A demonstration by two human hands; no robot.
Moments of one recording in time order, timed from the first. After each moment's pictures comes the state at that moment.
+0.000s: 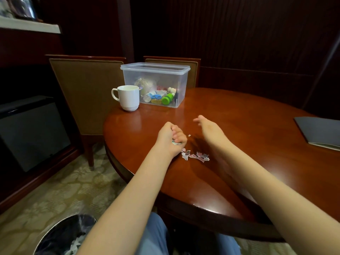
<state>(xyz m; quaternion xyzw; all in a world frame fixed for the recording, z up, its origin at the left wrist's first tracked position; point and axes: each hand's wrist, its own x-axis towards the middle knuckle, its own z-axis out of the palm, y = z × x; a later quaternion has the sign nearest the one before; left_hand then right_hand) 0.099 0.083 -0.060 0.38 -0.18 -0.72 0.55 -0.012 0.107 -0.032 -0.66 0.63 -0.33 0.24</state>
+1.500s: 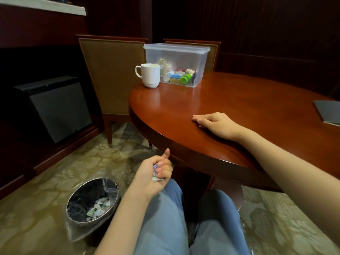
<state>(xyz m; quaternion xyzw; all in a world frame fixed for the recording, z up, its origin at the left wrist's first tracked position) 0.168 0.251 -0.143 0.27 -0.01 -0.80 0.54 -0.016 0.150 -0.063 -0.82 0.50 -0.17 0.21</state>
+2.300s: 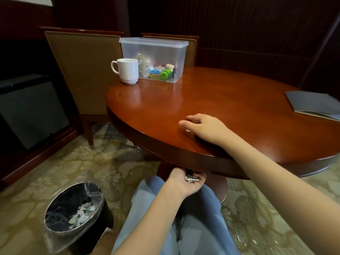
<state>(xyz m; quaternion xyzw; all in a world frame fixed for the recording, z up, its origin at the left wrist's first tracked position) 0.062 0.227 -0.169 0.29 0.05 -0.85 0.43 -0.021 0.185 -0.066 -0.75 0.63 -0.14 0.14</state>
